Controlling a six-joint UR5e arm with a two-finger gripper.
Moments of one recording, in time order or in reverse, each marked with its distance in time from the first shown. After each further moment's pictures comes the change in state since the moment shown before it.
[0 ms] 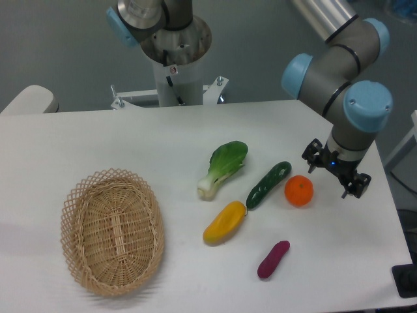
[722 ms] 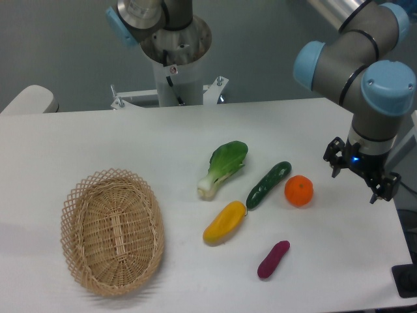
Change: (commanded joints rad) arm -0.005 -0.021 0.150 -0.012 0.000 0.171
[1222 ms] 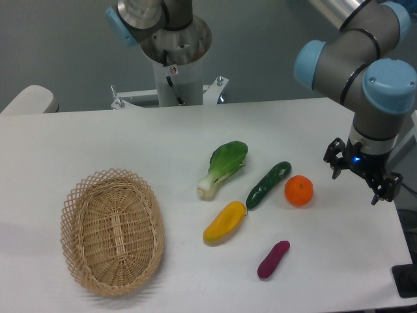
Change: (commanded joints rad) arm -0.002 0.000 0.061 0.000 -0.002 0.001
